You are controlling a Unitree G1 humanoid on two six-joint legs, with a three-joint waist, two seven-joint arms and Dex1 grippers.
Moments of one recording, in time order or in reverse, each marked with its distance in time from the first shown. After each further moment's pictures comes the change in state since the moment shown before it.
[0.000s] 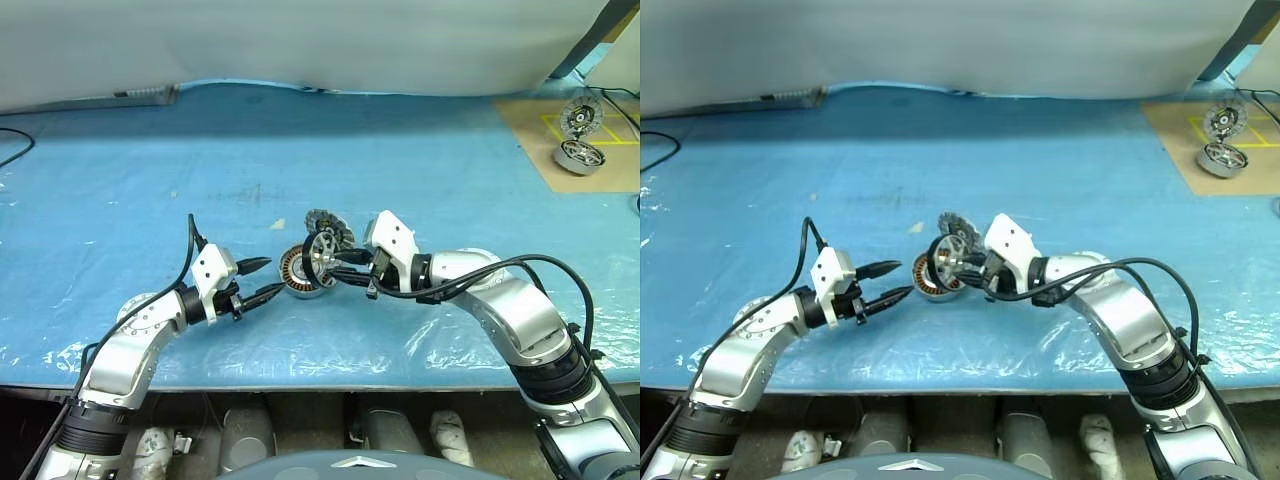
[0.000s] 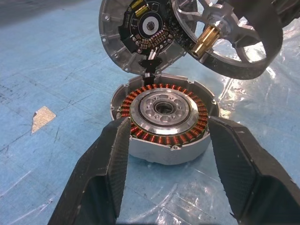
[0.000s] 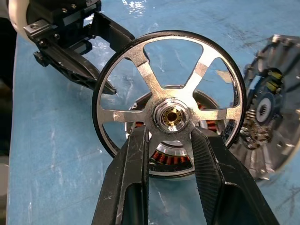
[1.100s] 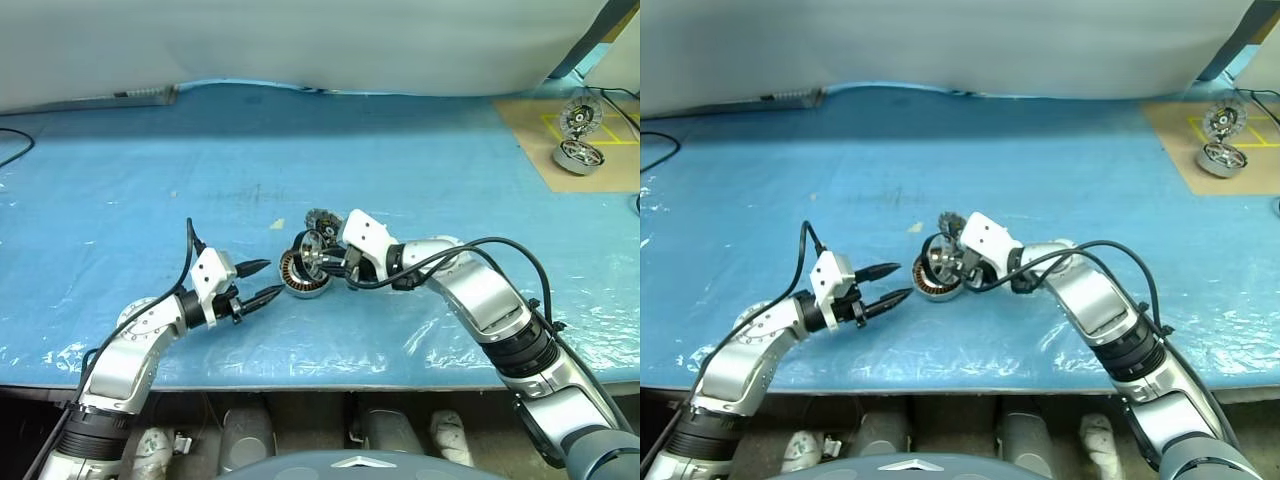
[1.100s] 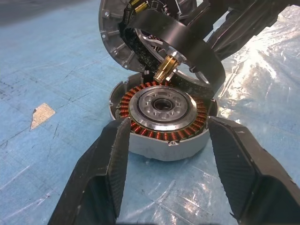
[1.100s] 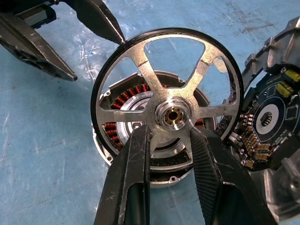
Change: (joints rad) left arm 0.025 -0.010 0.000 0.020 0.004 -0.043 0.006; right arm -0.116 0.043 0.119 0.172 -0.168 -0.058 0.012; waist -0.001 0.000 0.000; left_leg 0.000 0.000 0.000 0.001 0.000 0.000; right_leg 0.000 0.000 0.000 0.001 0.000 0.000
